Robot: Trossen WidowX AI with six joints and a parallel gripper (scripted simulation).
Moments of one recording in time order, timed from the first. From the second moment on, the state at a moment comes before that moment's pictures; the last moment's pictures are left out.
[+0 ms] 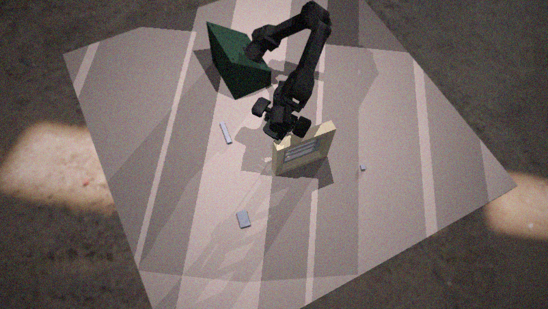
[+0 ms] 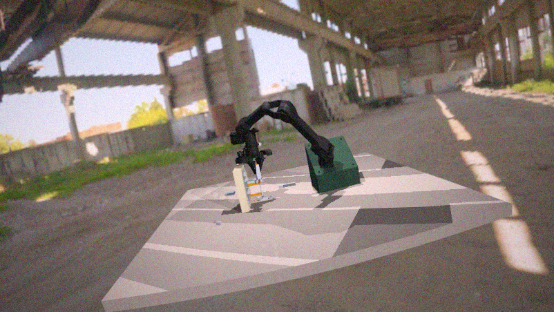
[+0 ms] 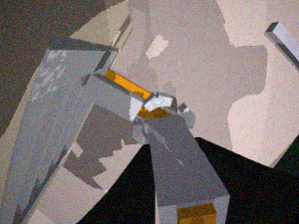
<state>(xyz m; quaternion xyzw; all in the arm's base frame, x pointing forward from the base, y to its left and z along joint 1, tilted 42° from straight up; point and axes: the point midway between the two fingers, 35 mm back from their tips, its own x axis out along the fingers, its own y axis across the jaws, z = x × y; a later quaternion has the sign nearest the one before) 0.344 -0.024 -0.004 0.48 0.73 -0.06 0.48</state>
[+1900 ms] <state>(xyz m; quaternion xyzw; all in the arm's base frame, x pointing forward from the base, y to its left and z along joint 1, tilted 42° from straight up) 0.344 -0.024 -0.004 0.56 0.71 -0.19 0.38</state>
